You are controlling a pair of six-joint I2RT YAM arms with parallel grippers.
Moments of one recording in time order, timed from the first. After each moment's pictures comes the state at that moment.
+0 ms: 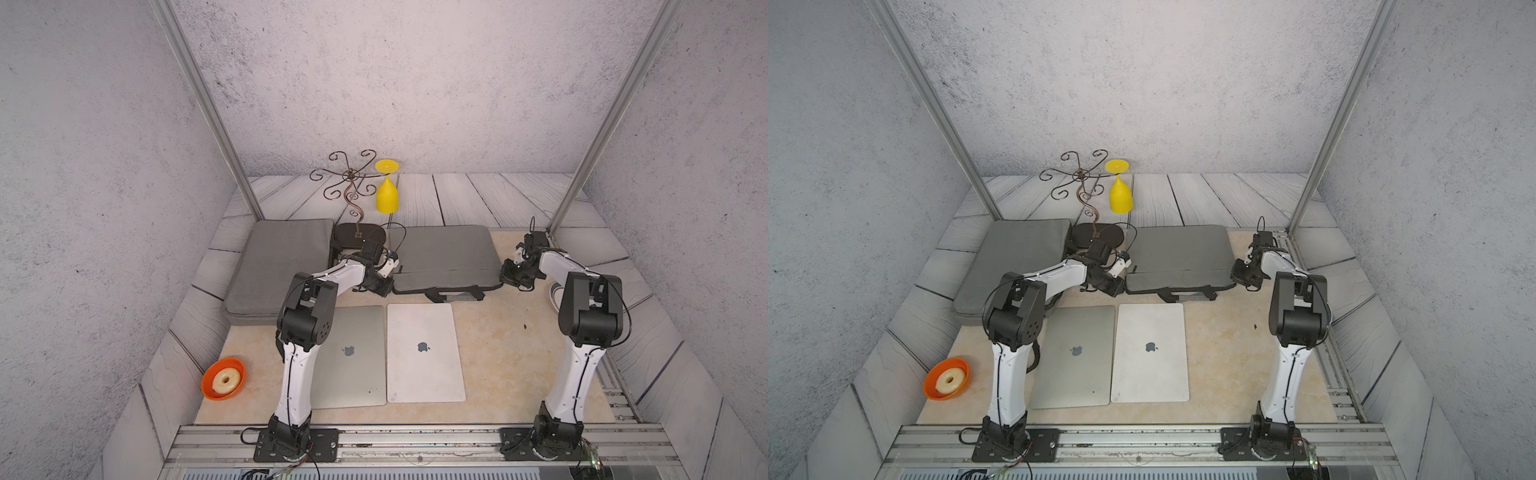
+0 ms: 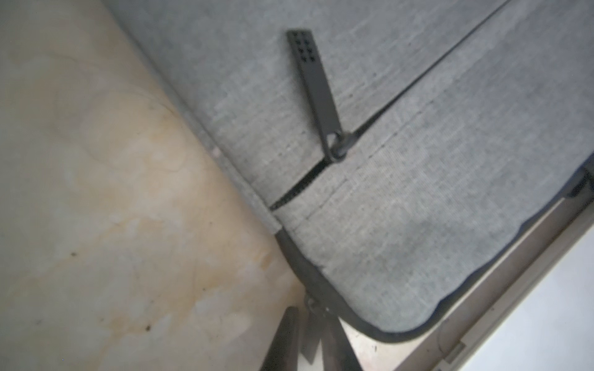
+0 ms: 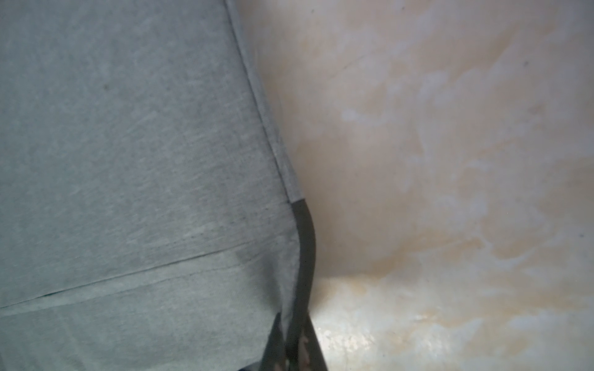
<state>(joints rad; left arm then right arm) -0.40 2.20 1.58 -0.50 0.26 0.17 -0.09 2.10 1.54 -0.63 -0.29 0.26</state>
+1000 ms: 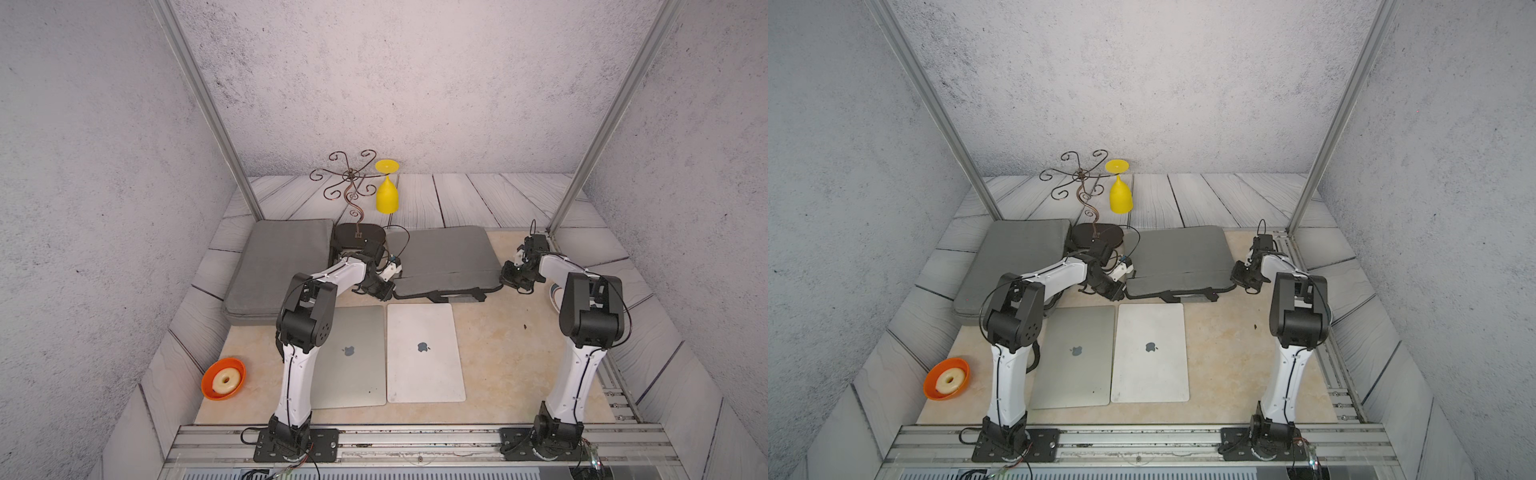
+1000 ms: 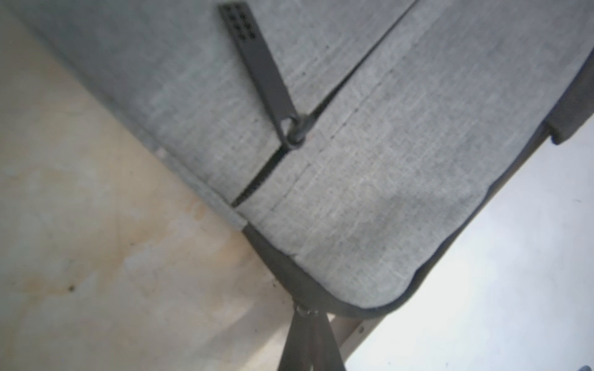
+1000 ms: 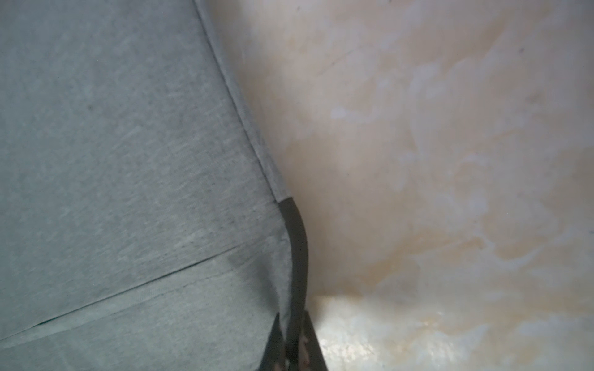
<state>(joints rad) -0.42 2.17 1.59 -0.68 0.34 0.21 -0.09 2.08 1.47 -0.54 -0.29 0.31</state>
